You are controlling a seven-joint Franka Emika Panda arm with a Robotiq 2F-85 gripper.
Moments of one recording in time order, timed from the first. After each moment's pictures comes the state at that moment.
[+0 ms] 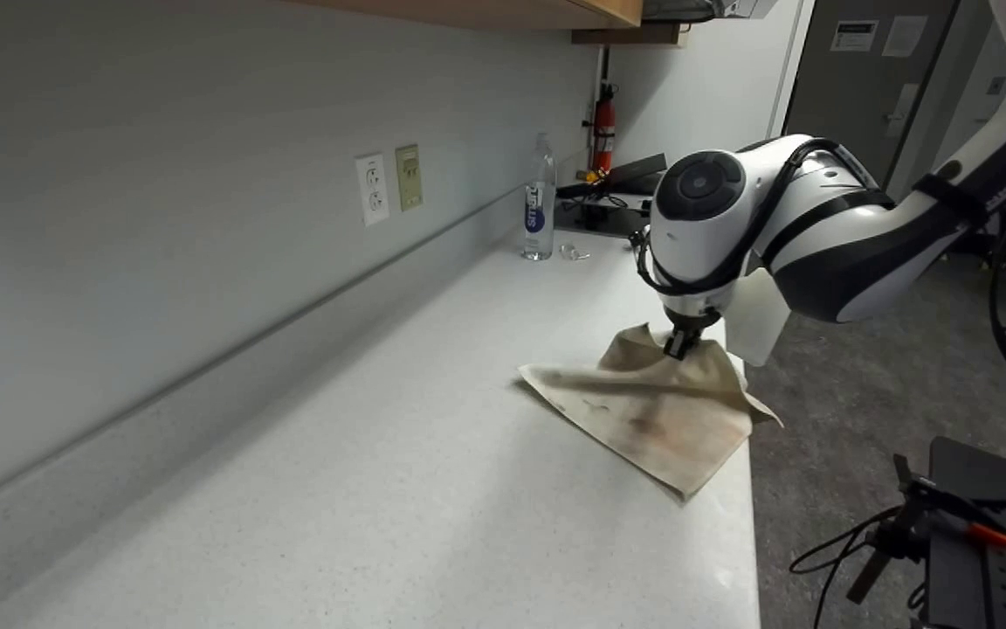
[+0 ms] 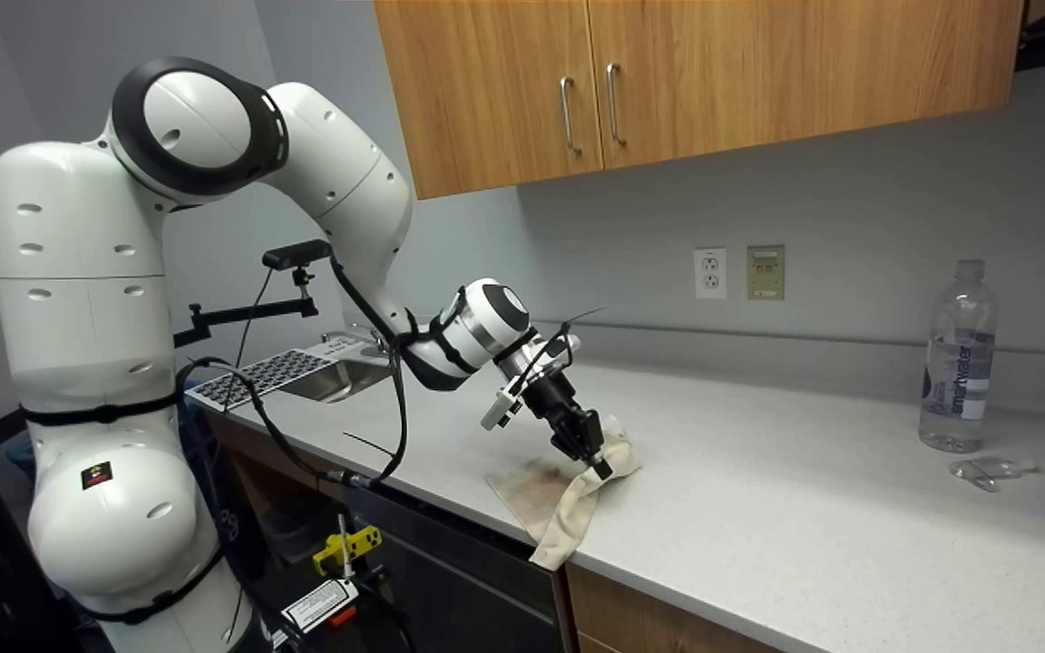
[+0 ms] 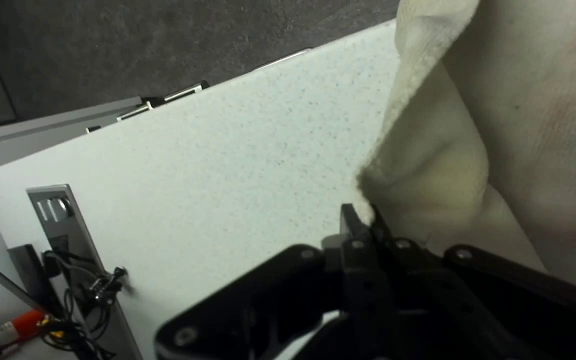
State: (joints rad) arm 0.11 0.23 -0.03 -2.30 -1.02 2.30 0.88
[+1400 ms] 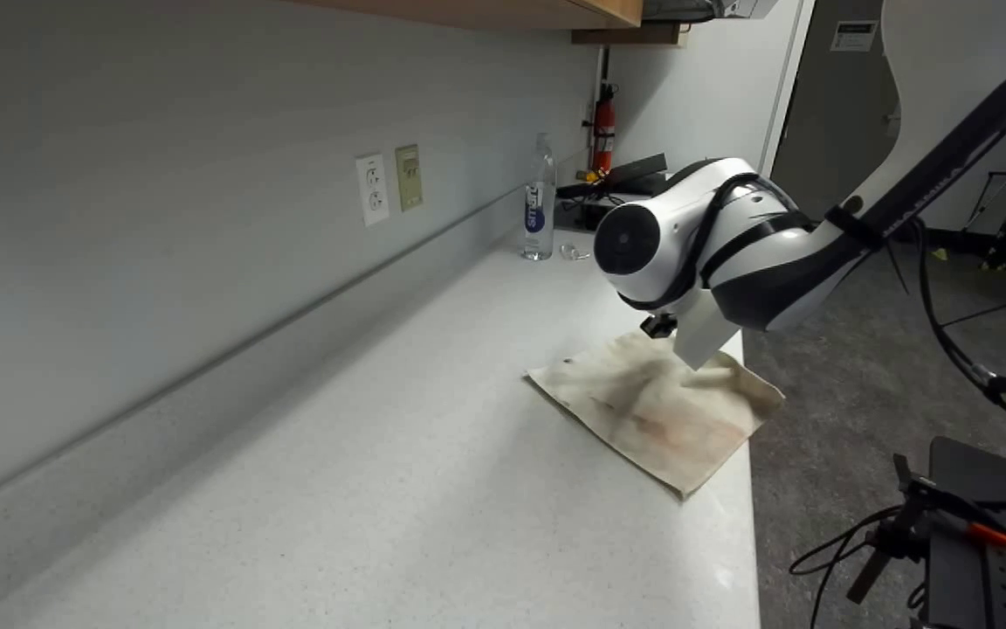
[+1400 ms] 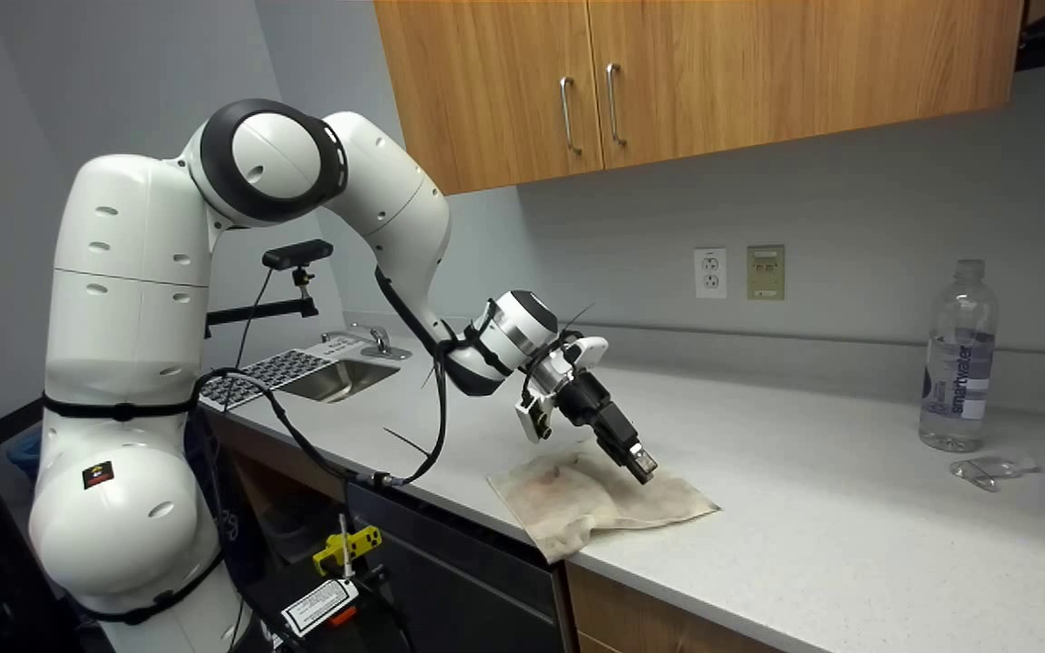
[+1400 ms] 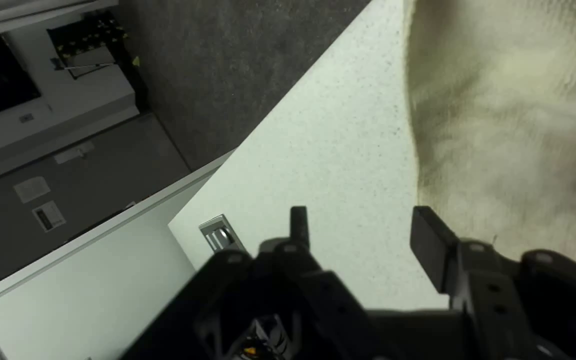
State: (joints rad) arm 0.12 0.40 -0.03 -2.10 -1.15 2.01 1.29
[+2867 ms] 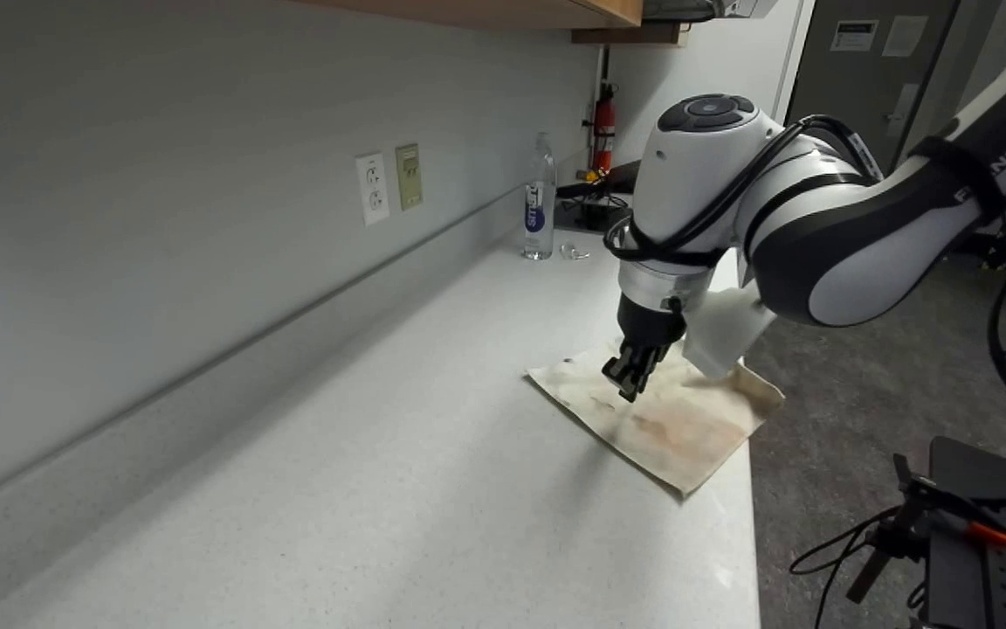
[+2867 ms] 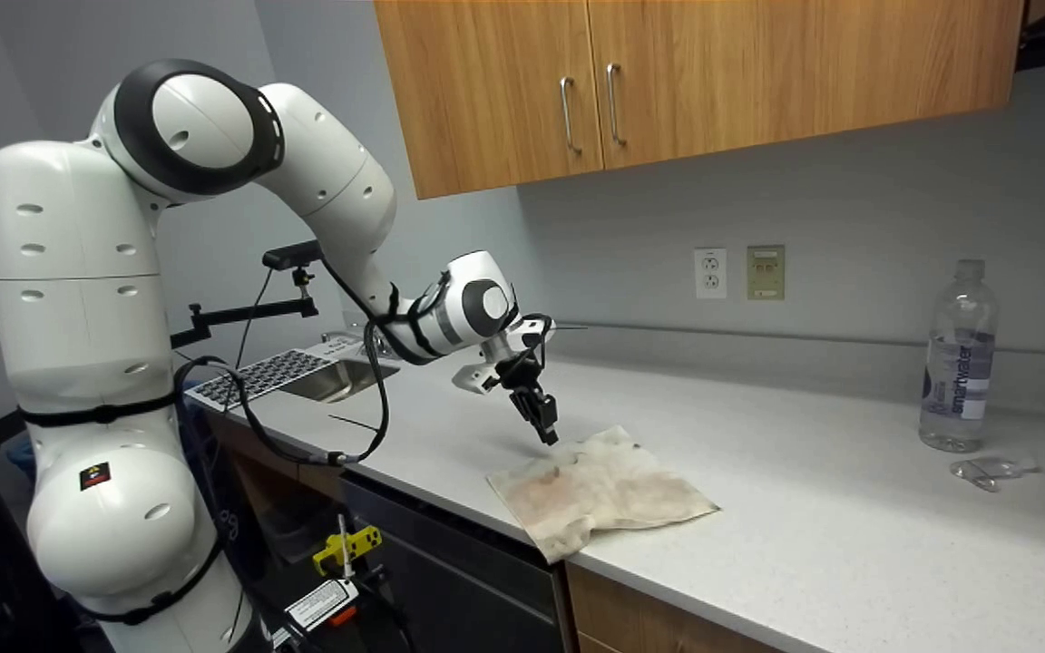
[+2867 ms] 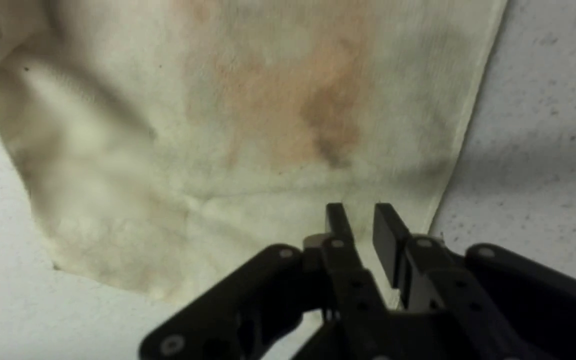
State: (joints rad) arm 0.10 0.20 0.09 -2.31 -0.53 2.58 0.72
